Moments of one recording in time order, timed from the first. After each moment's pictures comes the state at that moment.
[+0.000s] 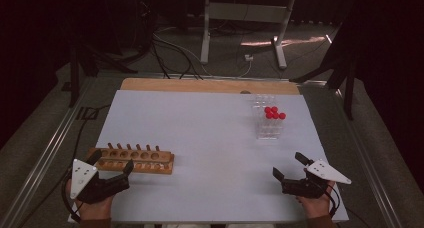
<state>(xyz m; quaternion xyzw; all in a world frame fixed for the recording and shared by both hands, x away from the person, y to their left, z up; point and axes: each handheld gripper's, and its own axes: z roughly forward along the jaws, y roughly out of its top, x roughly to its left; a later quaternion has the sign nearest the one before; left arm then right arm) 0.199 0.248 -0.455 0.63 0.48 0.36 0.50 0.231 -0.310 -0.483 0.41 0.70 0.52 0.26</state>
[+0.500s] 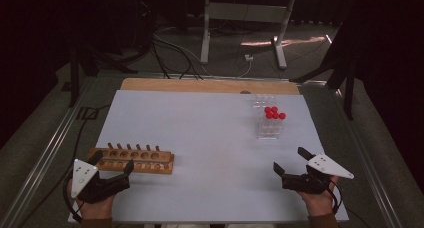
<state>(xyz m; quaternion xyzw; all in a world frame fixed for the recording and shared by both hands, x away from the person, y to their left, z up) 0.201 0.249 -0.460 0.62 0.49 0.35 0.50 0.234 -0.301 -0.451 0.42 0.71 0.49 0.28</state>
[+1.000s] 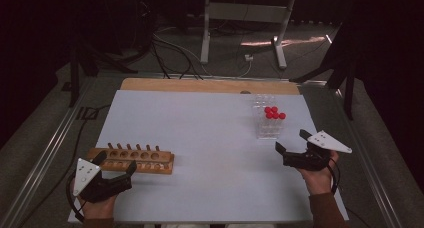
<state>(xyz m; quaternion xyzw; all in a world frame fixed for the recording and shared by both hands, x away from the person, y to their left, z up) 0.205 0.248 -0.465 0.63 0.49 0.33 0.51 0.286 -0.310 -0.435 0.43 0.70 0.48 0.29</state>
